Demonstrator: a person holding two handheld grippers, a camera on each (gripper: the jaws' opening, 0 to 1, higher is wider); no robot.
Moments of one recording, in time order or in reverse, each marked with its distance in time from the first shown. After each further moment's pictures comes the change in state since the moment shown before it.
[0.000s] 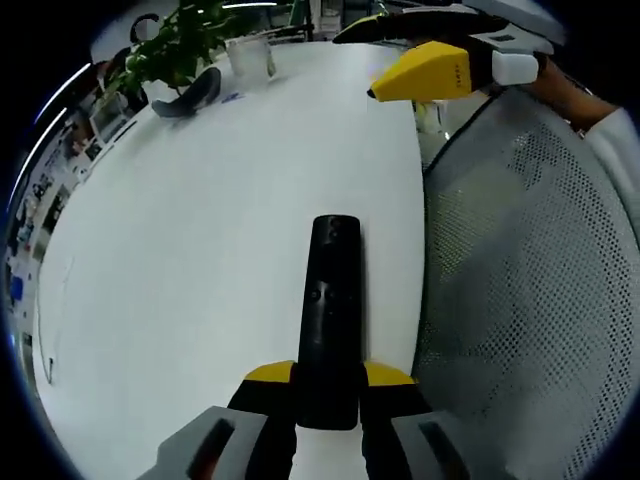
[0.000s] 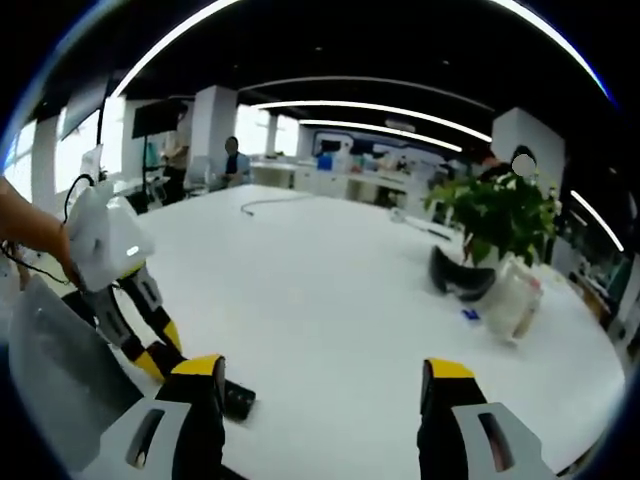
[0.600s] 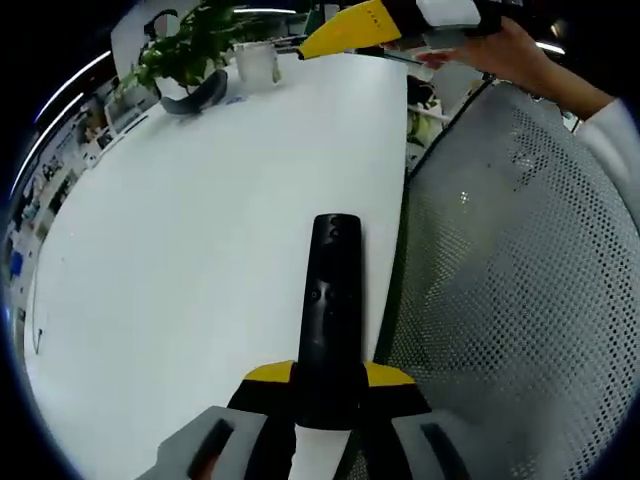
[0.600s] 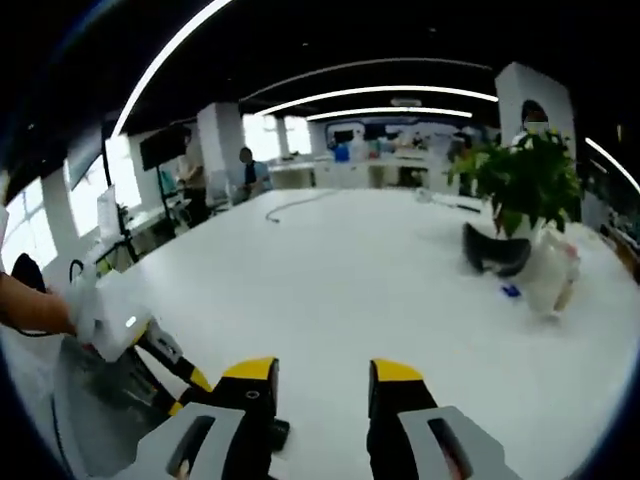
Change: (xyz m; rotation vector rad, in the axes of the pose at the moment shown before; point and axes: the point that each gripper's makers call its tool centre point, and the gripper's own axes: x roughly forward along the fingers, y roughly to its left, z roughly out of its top) left arm 0.004 -0.026 -0.008 -0.067 -0.081 0.019; right arm 0.010 0.020 0.018 0.150 0.036 0.190
